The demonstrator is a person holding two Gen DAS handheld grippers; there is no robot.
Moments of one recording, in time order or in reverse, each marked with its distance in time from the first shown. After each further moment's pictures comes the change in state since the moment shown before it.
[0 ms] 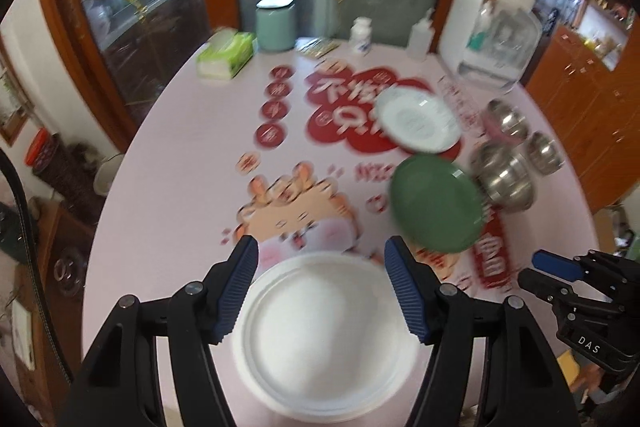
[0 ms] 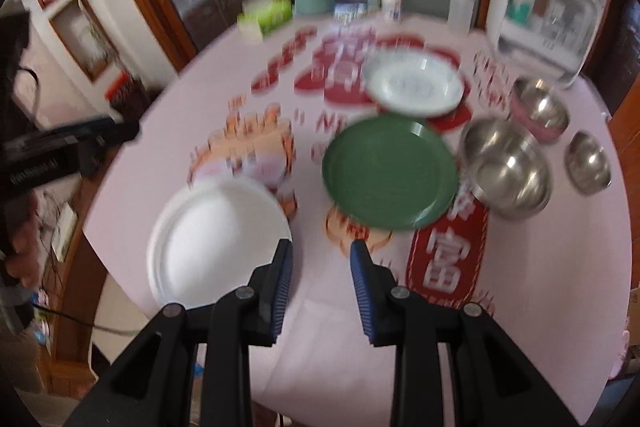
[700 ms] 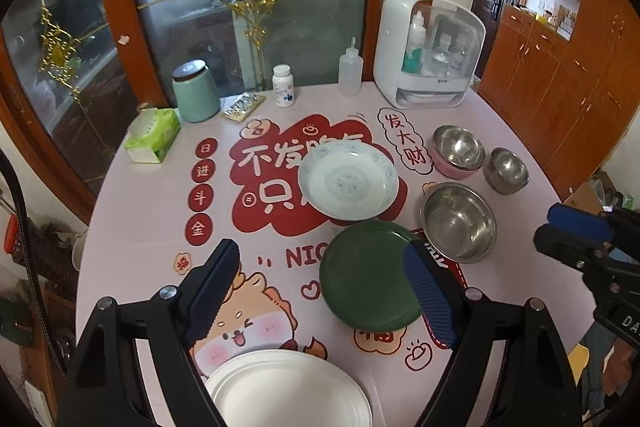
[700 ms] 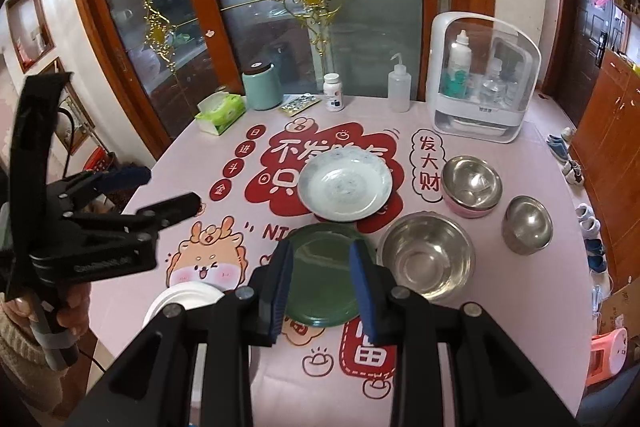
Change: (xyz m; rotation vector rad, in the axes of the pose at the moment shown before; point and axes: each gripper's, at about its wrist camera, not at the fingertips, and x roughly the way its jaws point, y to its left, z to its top) left arm 0.036 -0.102 0.093 0.194 -0.065 -0.075; right arm -0.049 -0.059 0.072 0.080 -0.162 -0.141
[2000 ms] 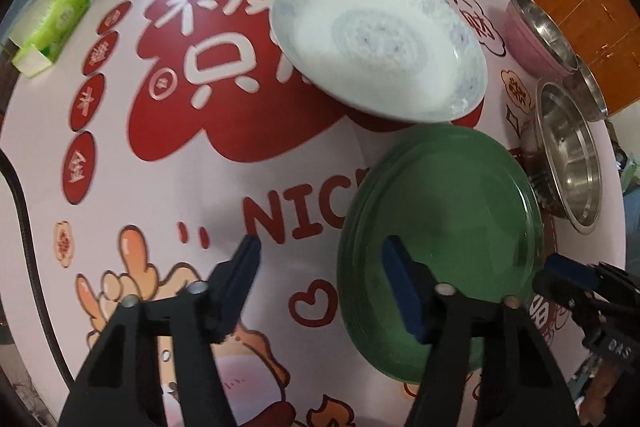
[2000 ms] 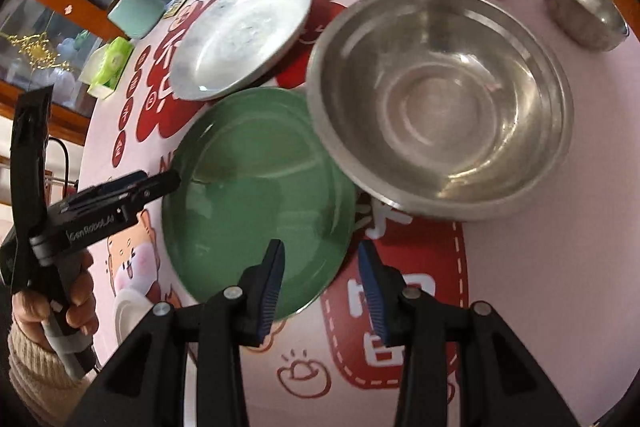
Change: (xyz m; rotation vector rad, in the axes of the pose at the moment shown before) left arm 0.262 0.026 -0.045 0.002 0.438 -0.101; right arm 0.206 -0.080 -0.098 0.444 0.424 0.060
